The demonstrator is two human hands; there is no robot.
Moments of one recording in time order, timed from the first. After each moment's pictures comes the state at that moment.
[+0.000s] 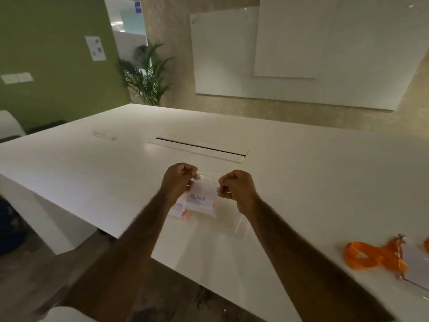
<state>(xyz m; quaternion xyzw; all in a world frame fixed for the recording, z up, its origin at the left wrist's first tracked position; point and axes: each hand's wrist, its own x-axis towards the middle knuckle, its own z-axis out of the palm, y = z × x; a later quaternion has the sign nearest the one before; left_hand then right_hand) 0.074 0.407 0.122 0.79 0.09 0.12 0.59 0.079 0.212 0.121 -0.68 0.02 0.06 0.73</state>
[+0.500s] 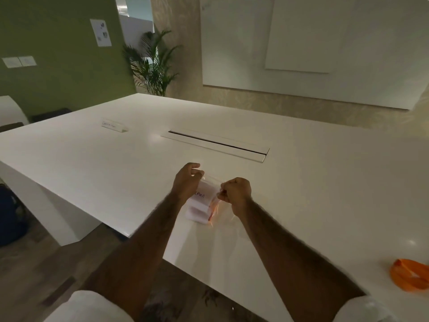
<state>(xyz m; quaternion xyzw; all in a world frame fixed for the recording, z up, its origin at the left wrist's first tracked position) 0.119 0.482 0.087 0.84 0.12 0.10 0.52 0.124 0.322 0.079 -0.67 0.13 0.07 0.72</state>
